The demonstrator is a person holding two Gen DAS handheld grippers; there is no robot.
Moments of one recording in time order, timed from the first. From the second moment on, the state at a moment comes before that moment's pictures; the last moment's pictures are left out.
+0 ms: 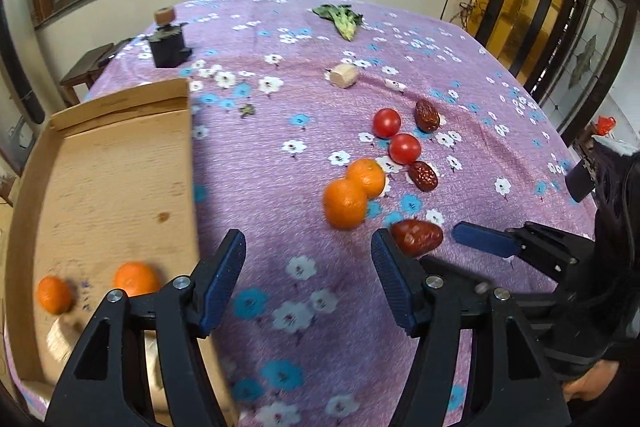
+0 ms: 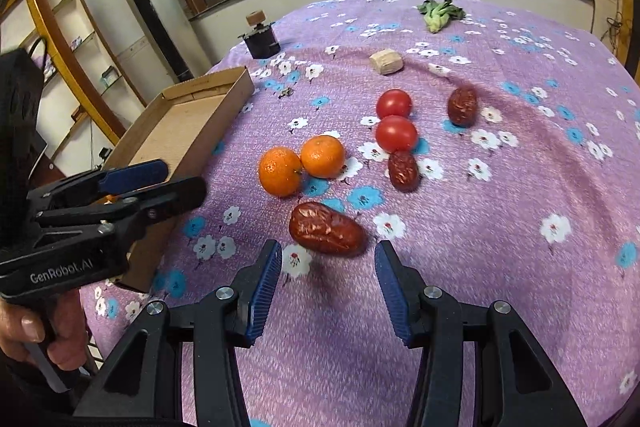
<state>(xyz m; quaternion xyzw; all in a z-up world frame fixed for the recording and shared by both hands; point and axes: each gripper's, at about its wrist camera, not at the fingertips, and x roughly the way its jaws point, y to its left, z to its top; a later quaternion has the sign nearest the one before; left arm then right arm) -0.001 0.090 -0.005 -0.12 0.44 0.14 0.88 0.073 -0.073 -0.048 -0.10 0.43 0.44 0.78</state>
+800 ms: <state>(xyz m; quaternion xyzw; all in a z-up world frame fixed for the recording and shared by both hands) 0.051 0.088 -0.043 -0.13 0.47 0.11 0.87 0.098 -0.109 -0.037 -0.06 0.43 0.41 0.80</state>
